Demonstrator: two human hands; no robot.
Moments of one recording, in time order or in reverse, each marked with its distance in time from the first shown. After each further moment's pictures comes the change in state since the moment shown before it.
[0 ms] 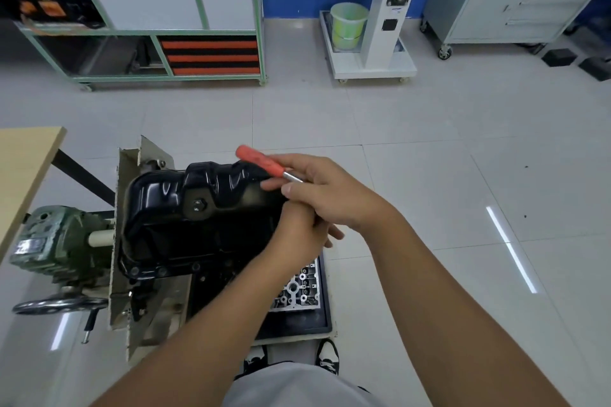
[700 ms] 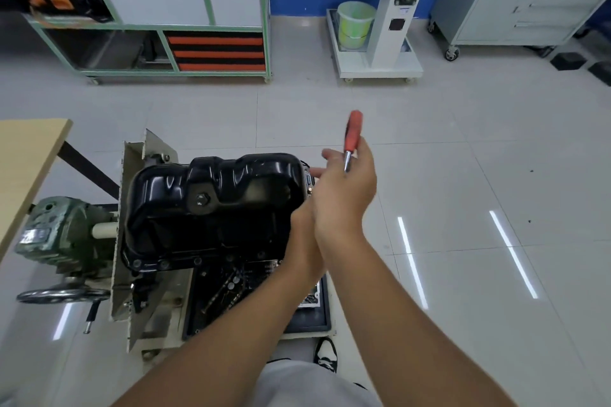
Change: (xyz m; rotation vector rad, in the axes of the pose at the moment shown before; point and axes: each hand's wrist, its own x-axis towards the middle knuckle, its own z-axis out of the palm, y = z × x) left_hand -0.011 -0.019 0.010 -0.144 0.131 -0.076; right_hand 0.004 0.002 0.047 0.291 0.996 0.091
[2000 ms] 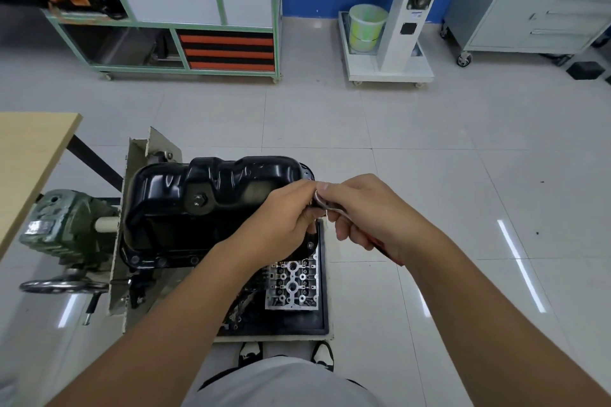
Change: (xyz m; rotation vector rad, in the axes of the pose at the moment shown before) left_hand 0.018 0.016 -0.059 0.318 -0.316 0.645; right_hand 0.034 -0.028 -0.071 -0.513 -0.774 0.265
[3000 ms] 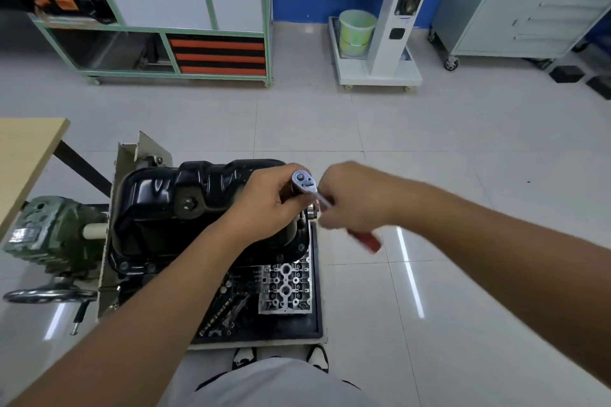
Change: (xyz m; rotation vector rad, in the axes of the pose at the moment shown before) left_hand 0.024 -0.008 -0.010 -0.087 0.099 -0.116; right_hand -0.006 -0.050 -0.017 -1.052 -0.179 -0.163
